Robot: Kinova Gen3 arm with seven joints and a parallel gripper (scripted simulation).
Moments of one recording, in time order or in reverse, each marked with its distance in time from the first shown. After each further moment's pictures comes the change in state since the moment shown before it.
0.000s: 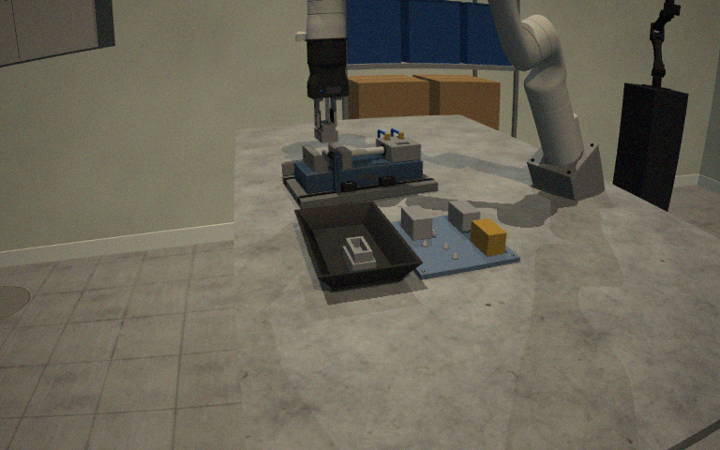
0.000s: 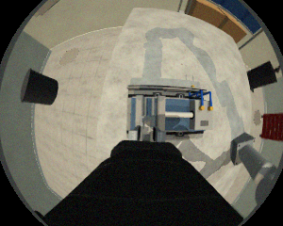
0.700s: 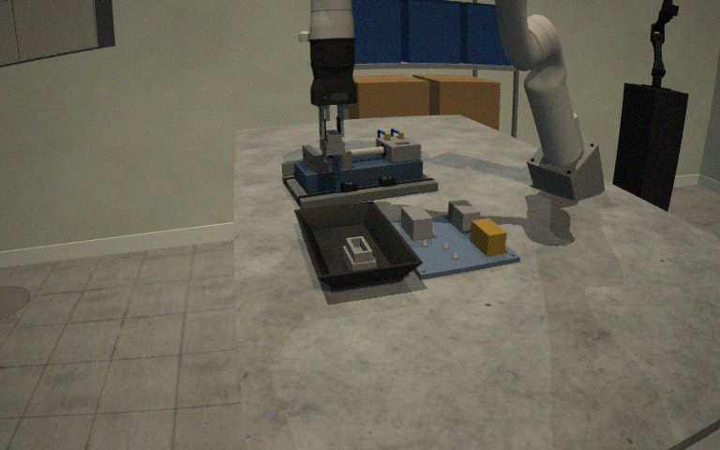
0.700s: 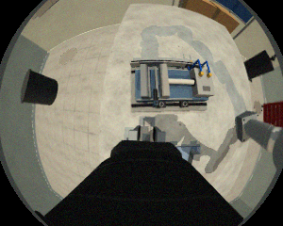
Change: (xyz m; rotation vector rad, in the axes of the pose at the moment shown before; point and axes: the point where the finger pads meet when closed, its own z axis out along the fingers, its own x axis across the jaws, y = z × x) arm -0.015 0.097 0.002 -0.011 -0.005 0.056
